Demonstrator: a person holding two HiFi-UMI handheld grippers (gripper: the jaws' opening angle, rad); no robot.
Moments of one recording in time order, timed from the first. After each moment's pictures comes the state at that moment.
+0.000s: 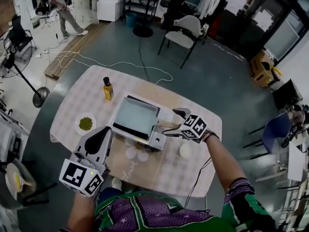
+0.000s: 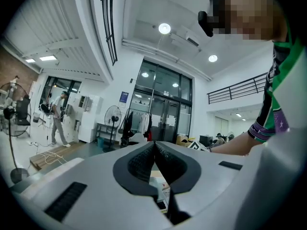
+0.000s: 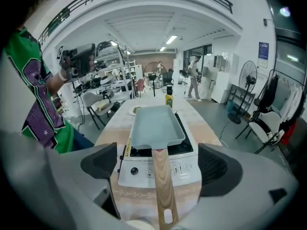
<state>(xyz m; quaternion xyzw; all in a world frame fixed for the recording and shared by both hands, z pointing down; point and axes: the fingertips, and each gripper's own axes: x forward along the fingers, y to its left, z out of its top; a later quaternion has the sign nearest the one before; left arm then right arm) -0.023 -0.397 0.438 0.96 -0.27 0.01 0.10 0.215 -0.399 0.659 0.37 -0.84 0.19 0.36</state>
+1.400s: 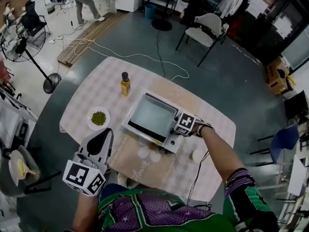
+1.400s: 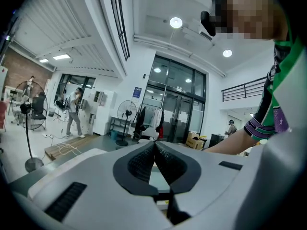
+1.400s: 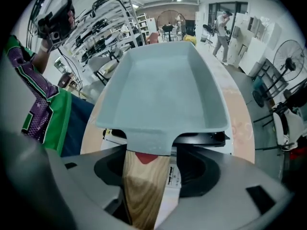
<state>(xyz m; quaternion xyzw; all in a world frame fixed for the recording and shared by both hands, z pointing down) -0.076 -0.451 0.476 0.93 -0.34 0.04 0.14 0.191 -0.437 0.788 0.20 -0.75 0.27 0.57</state>
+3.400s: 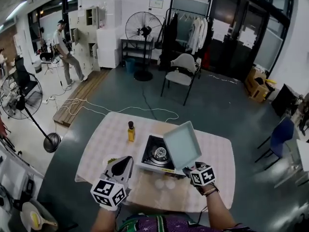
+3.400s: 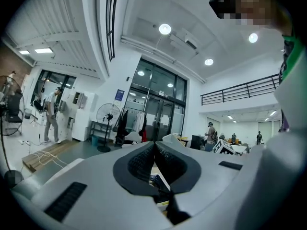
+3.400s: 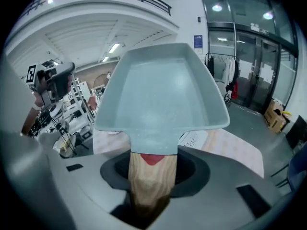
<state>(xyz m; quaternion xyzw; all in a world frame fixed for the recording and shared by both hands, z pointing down) -0.111 -0.443 0.450 0.97 -0.22 0.01 0.11 0.123 -0.333 0.636 0.63 -0.67 0.31 0.26</state>
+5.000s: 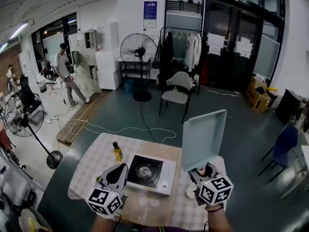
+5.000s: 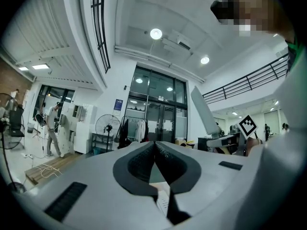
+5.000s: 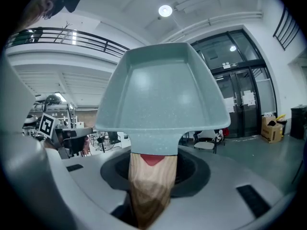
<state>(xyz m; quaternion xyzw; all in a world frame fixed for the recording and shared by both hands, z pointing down) 0.018 -0.385 0.369 0.97 -0.25 -0.01 0.06 0.240 -0.277 0.396 0.71 -0.69 0.12 0.02</state>
